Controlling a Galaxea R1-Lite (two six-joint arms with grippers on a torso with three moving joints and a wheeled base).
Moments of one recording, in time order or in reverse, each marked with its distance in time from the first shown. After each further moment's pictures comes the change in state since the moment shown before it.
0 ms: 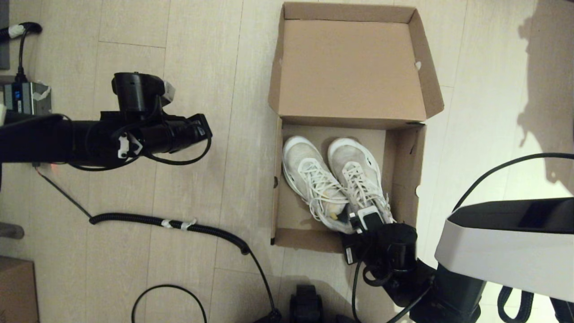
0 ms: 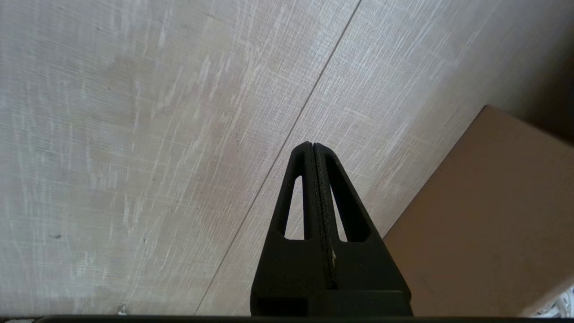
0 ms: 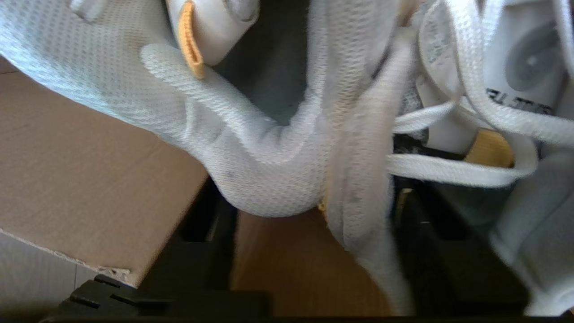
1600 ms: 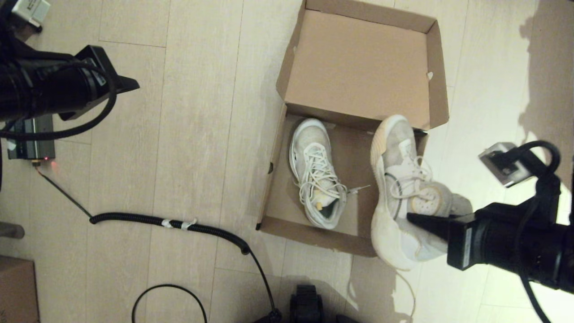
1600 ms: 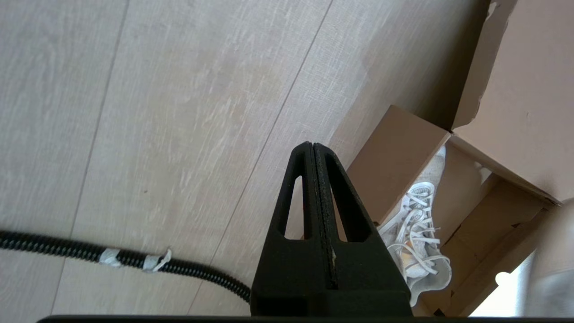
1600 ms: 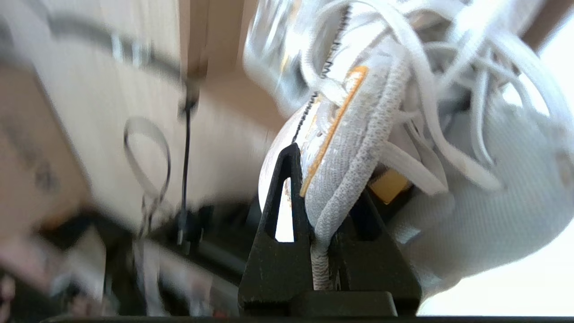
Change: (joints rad) left arm 0.056 -0.505 0.135 0.226 0.005 0.005; right arm 0.063 -1.040 -0.109 1.228 0.260 0.318
